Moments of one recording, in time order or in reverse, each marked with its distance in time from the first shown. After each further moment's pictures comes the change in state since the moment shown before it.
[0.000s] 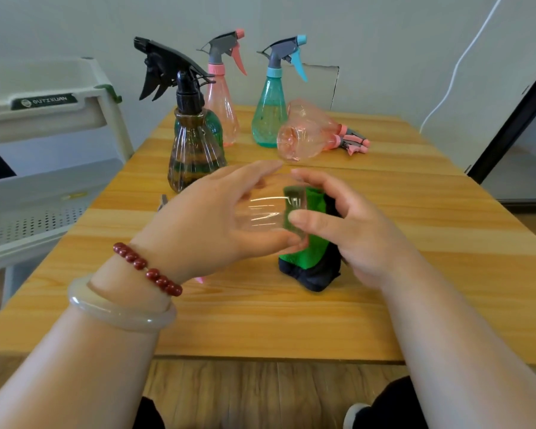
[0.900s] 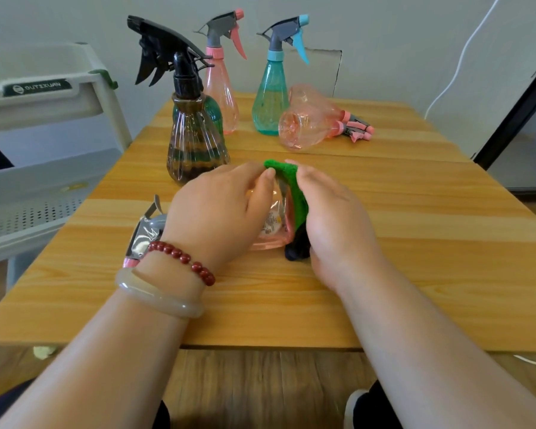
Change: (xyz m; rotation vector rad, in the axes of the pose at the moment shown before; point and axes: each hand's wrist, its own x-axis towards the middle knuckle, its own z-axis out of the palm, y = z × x) left_hand 0.015 -0.007 0.032 0.211 0.262 -0.106; right_hand 0.008 -0.006 0.051 0.133 0.398 0.135
